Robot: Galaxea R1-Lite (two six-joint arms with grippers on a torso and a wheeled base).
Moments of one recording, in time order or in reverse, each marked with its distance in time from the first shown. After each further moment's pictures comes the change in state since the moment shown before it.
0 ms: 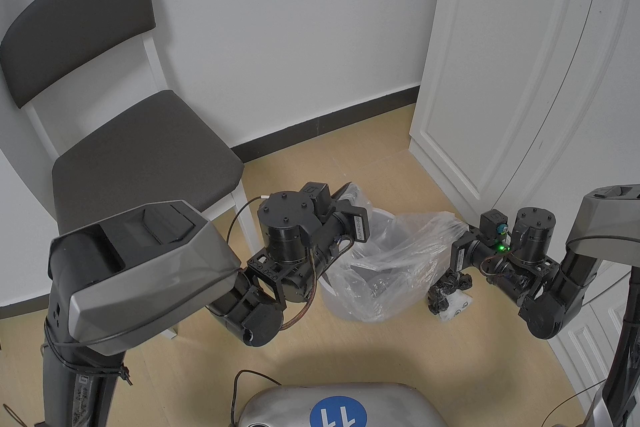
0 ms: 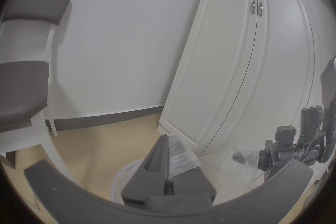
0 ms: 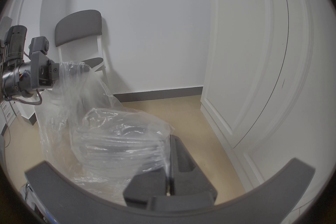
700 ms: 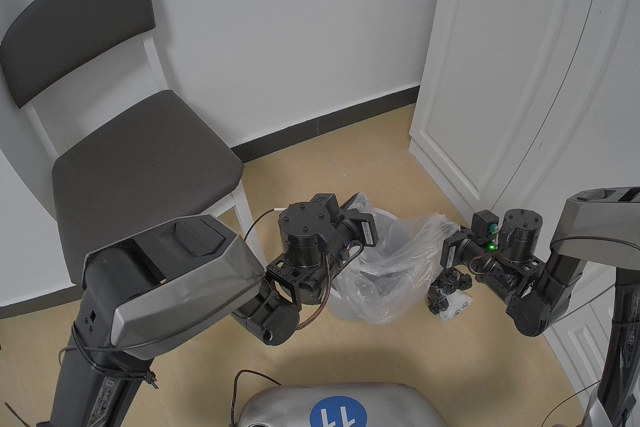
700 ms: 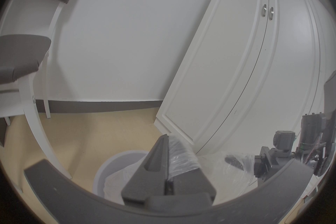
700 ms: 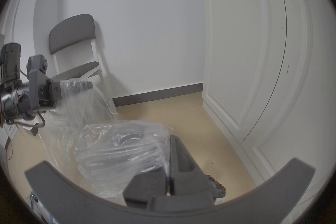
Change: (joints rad) left arm -0.003 0.115 -0.125 0.030 0.000 -0.118; right arm 0.000 0.082 -0.077 -0.011 0.003 0.086
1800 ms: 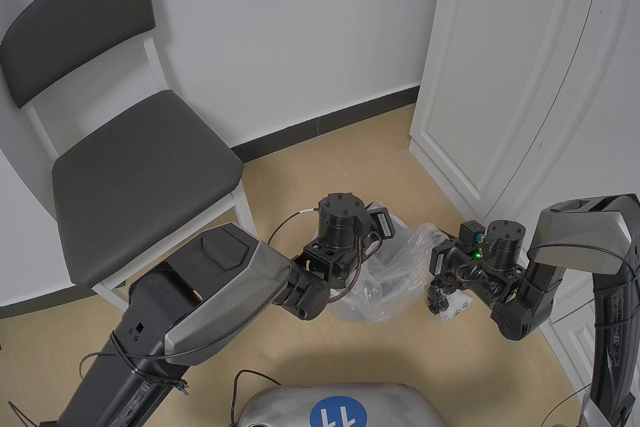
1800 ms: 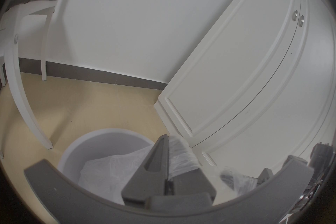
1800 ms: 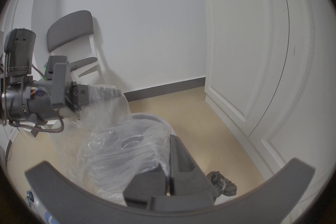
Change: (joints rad) left arm 0.000 0.180 -0.424 0.395 -0.008 -0.244; right arm 0.007 0.131 -0.073 -0.044 -0.001 0.026
